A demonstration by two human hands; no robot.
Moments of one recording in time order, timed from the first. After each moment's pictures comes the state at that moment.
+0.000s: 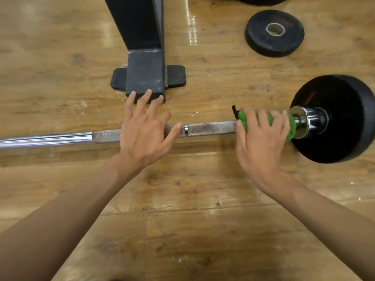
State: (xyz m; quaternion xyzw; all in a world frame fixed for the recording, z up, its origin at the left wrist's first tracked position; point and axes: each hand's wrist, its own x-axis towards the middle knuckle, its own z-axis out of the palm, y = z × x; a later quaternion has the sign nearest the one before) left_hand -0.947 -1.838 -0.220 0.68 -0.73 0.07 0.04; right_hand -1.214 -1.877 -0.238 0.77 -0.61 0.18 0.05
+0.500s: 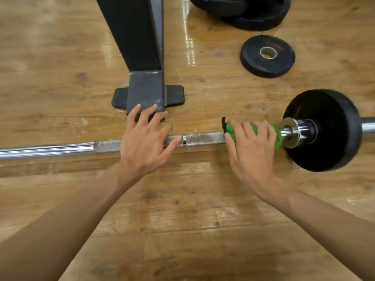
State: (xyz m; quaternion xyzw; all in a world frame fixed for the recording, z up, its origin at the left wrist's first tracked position) left_hand -0.936 -1.860 -0.220 0.65 -0.75 0.09 0.04; right_hand -1.201 -1.900 -0.237 0.80 -0.56 0.18 0.07
